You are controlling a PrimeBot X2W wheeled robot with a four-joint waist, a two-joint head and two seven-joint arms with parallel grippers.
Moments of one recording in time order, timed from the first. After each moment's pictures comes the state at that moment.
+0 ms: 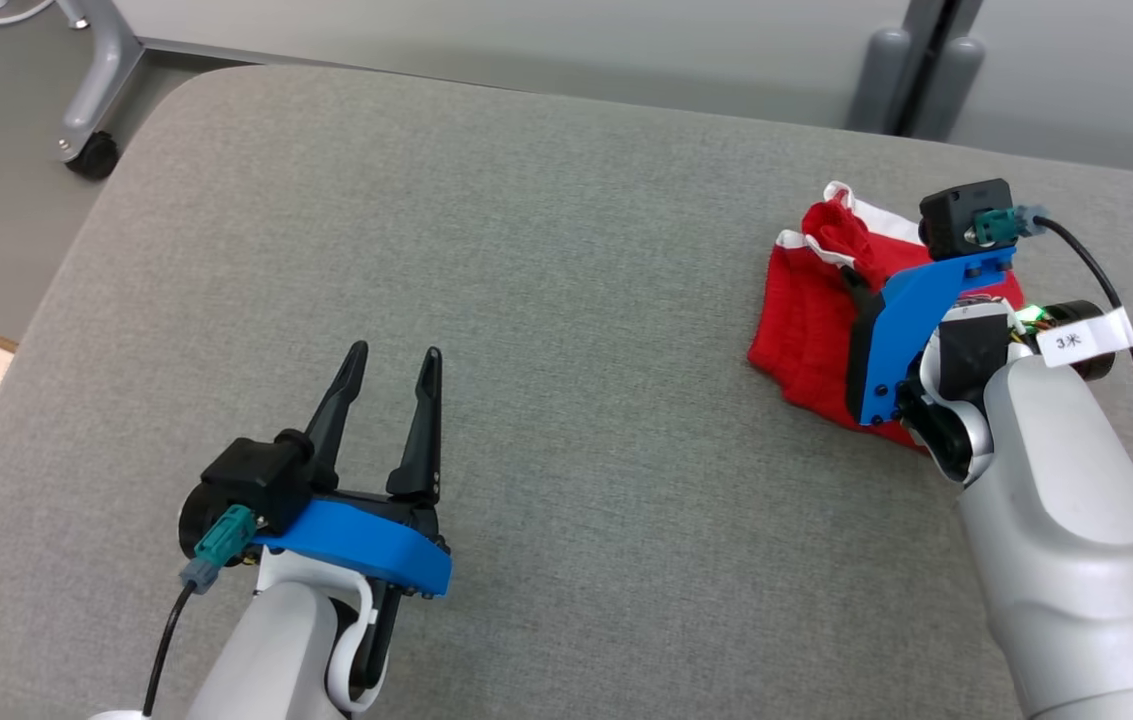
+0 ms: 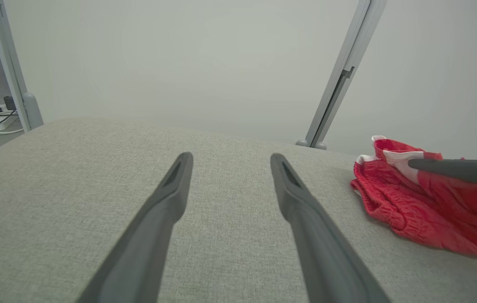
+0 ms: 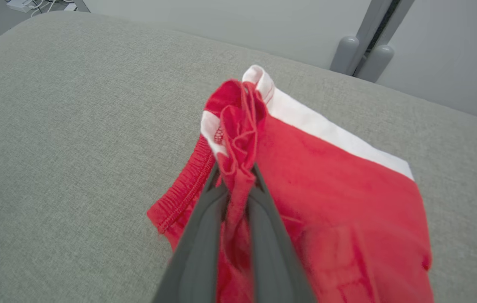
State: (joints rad) left arm -0.32 0.09 -0.29 0.39 -0.39 -0.13 -0.26; right arm -0.72 -0.07 0.02 0.65 0.09 0.13 0.40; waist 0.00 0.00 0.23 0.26
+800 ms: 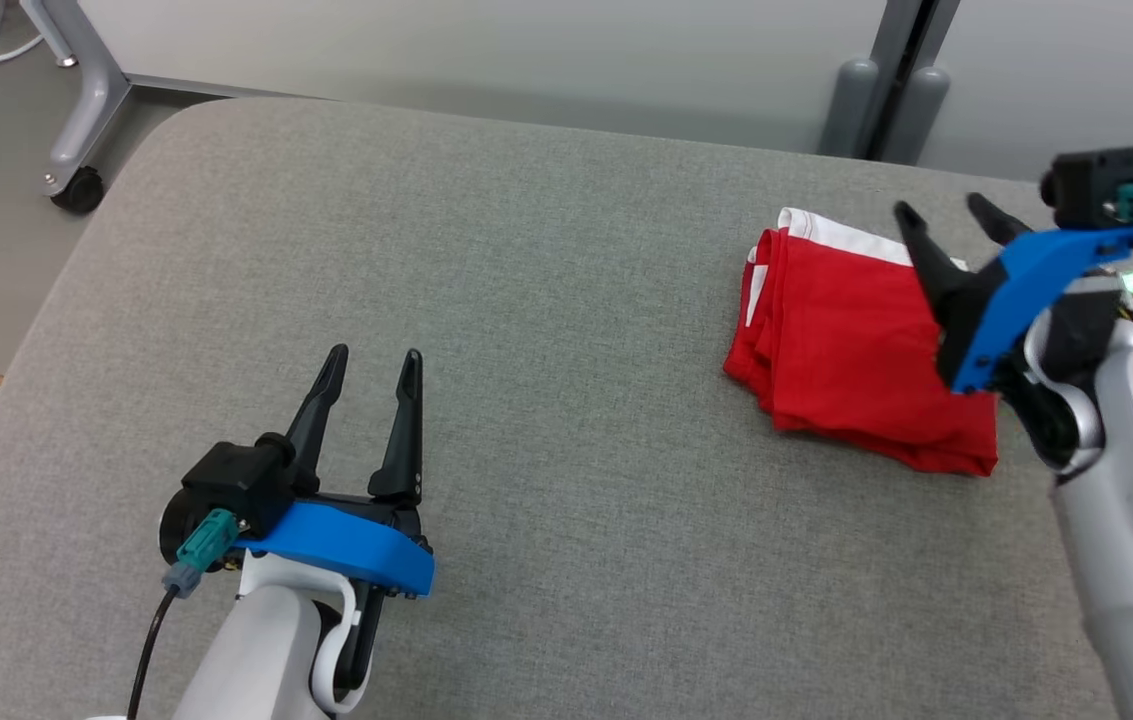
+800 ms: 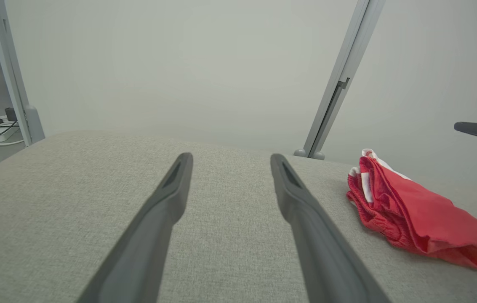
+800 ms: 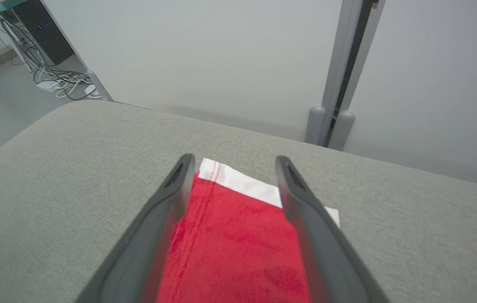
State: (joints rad) left arm -0.31 0.09 -0.26 0.39 -0.38 -0.13 -0.26; right arm -0.71 -0.18 0.06 0.52 0.29 0.13 0.32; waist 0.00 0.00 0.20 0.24
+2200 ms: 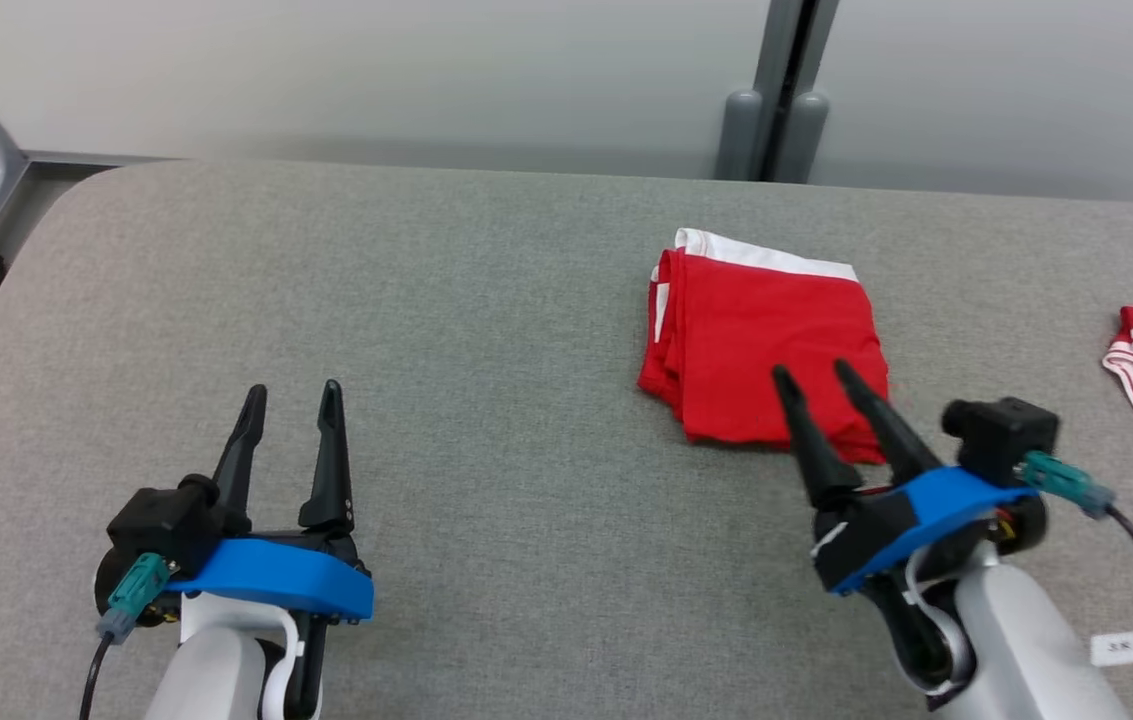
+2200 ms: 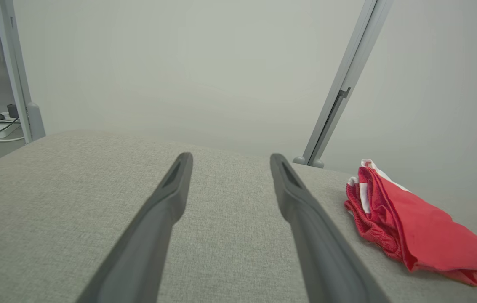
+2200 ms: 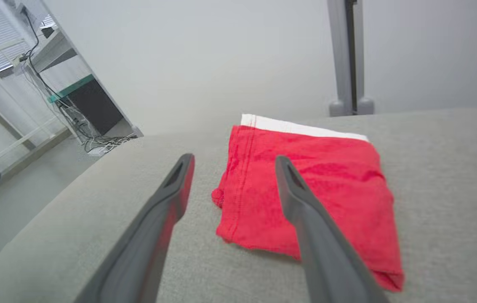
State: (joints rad) left arm -0.24 0.10 -0.15 0.37 -0.37 -0.11 -0.26; right arm -0.35 -0.06 0.21 0.37 0.46 0.13 -0.06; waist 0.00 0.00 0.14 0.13
